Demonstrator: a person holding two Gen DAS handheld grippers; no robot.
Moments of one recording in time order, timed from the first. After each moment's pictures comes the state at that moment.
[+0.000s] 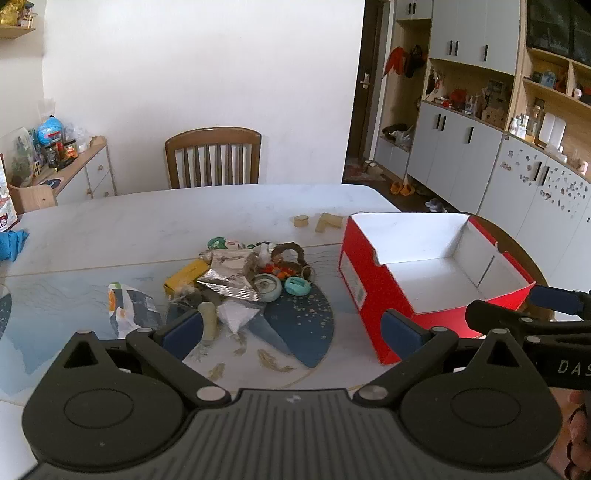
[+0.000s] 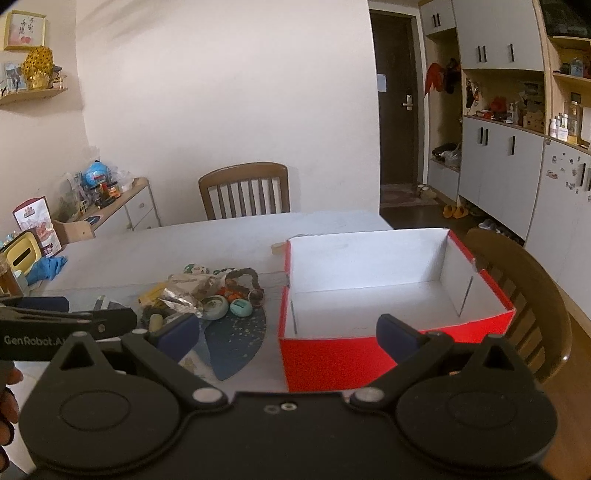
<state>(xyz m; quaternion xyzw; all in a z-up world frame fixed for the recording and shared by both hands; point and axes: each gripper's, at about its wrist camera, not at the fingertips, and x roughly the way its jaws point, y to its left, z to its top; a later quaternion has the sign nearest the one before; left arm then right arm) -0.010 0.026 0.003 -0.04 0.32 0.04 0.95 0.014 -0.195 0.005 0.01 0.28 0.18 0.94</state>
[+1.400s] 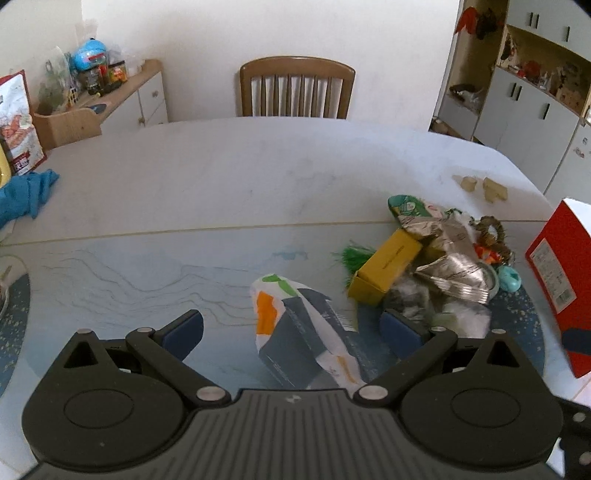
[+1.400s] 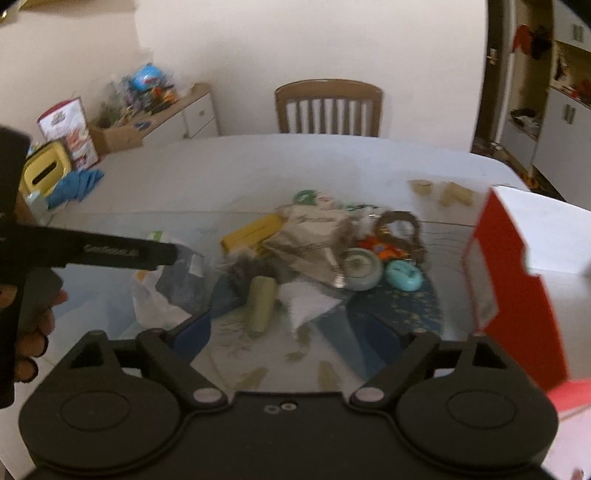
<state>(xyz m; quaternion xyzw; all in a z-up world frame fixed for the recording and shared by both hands) 0.099 0.252 -0.100 -0.07 0.41 0.09 0.90 0.083 0.023 -0.073 -0.07 0.40 0.27 0.87</state>
